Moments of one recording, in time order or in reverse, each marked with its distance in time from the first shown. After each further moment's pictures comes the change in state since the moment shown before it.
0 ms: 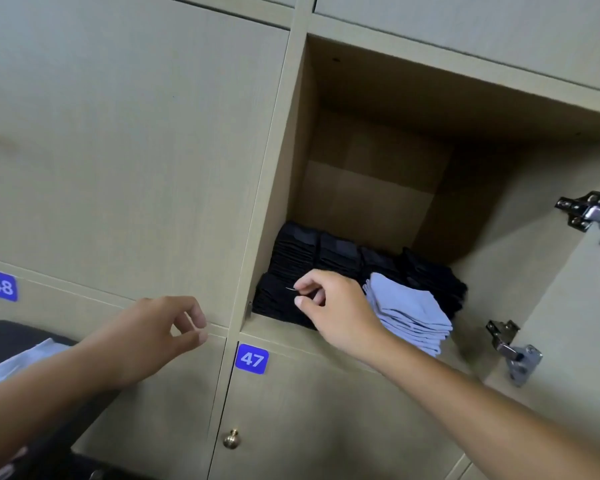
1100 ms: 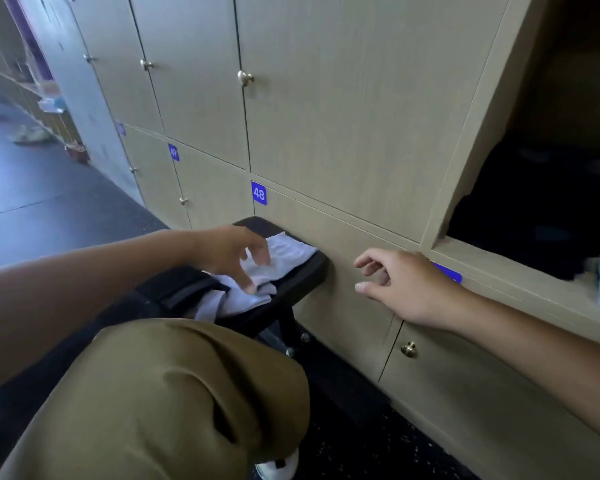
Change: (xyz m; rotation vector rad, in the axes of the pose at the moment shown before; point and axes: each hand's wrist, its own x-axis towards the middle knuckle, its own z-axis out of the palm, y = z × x) left_hand -0.096 -0.109 -0.079 0.433 -0.319 -0.313; right_hand -0.038 -0.078 0.112 0.094 -0.534 -0.249
